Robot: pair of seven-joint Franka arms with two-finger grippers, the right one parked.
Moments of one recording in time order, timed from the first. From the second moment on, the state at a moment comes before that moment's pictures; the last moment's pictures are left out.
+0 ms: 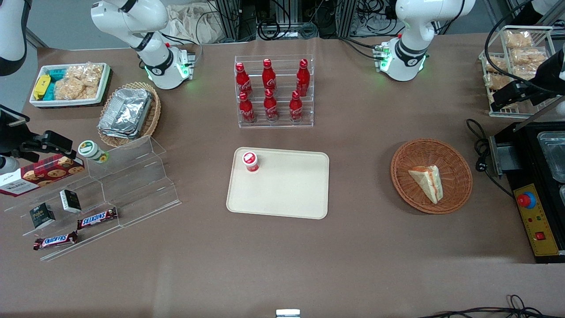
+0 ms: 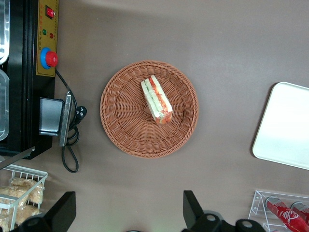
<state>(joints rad) 0.06 -0.16 -0.02 -1.73 -0.02 1.60 -0.11</state>
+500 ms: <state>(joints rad) 0.06 -0.16 -0.04 -1.72 0.02 1.60 -0.11</state>
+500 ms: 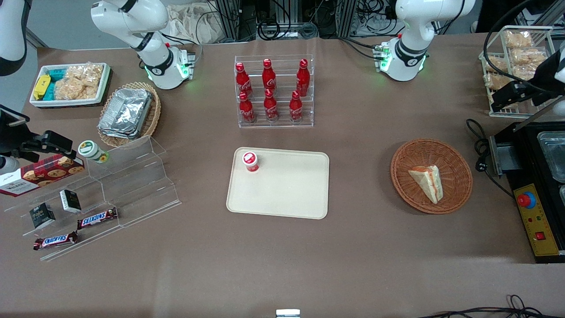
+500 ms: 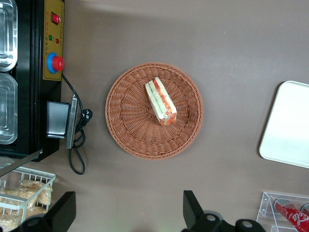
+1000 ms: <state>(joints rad) 0.06 -0.01 -0.04 -1.74 0.01 1.67 -0.28</state>
